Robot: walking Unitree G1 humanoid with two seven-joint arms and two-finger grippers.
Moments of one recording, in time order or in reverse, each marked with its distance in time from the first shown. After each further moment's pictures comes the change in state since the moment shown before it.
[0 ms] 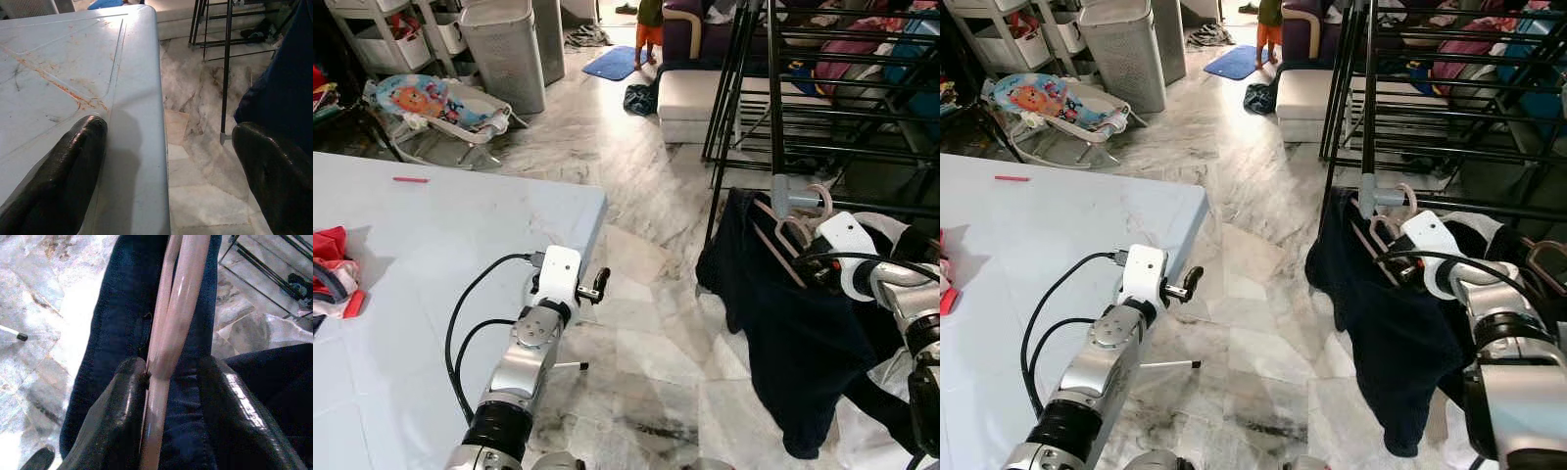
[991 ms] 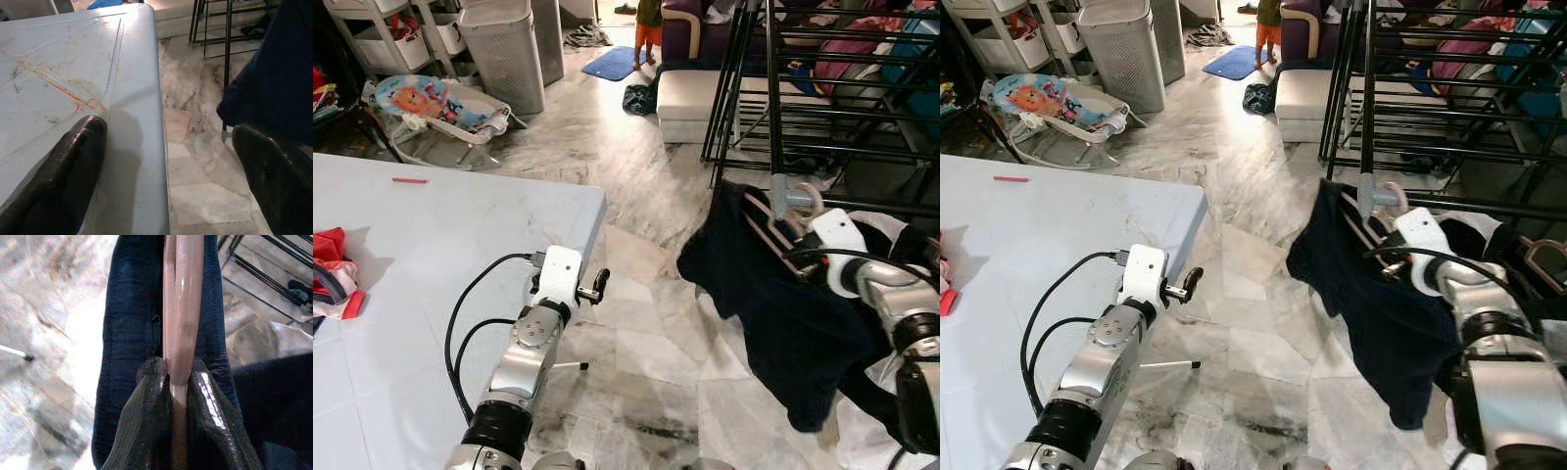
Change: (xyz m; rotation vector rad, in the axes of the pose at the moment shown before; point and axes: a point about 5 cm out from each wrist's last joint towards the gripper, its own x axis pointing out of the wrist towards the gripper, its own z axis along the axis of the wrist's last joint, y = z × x) left arm 0.000 -0.001 0.000 0.024 0.005 -0.003; right arm 0.011 0.014 0.007 0.067 -0.073 0.003
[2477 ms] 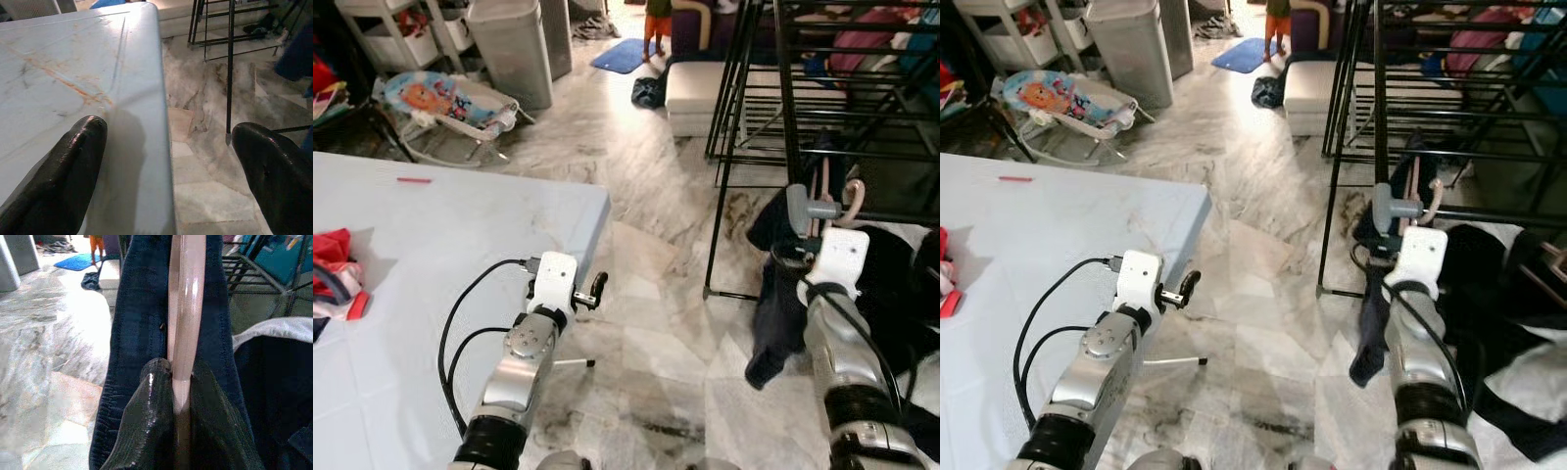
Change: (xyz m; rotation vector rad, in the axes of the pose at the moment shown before) left arm -0.012 0.003 -0.002 -0.010 -0.028 -0.002; right arm -0.001 0.054 -0.006 0.400 -0.345 -0.551
